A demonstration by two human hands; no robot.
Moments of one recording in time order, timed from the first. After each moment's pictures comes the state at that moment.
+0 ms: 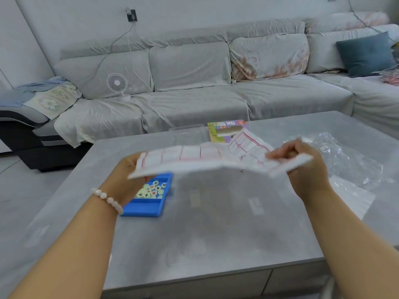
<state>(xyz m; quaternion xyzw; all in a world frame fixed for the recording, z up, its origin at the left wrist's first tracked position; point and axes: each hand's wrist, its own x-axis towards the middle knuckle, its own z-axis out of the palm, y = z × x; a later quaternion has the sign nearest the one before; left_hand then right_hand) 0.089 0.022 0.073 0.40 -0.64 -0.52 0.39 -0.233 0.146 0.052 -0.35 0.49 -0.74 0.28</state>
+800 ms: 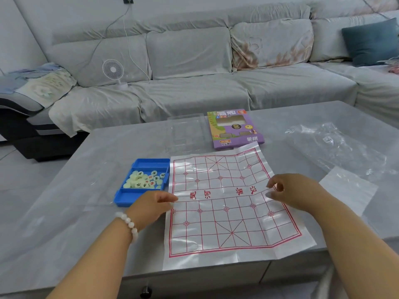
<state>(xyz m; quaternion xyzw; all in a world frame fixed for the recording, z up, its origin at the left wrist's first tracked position) 0.083 0.040 -0.011 0.54 -0.75 -0.37 0.07 -0.239 0.164 0.006 -0.56 0.81 -0.06 0.14</state>
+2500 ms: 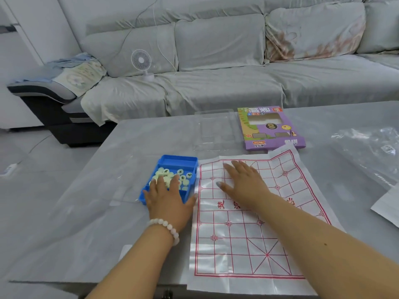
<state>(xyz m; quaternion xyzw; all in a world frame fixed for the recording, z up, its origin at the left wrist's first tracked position) 0.083 0.017 -0.047 0.68 -0.73 -0.04 0.05 -0.129 0.021 -0.055 -0.69 0.72 -0.06 0.07</state>
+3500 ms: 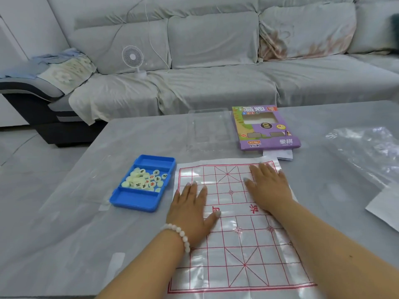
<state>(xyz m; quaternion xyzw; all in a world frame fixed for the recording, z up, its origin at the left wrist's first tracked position) 0.056 0.021 -0.078 0.49 -0.87 -0.06 -0.04 -0.182 0.033 -0.081 -0.59 0.80 -0.06 0.03</state>
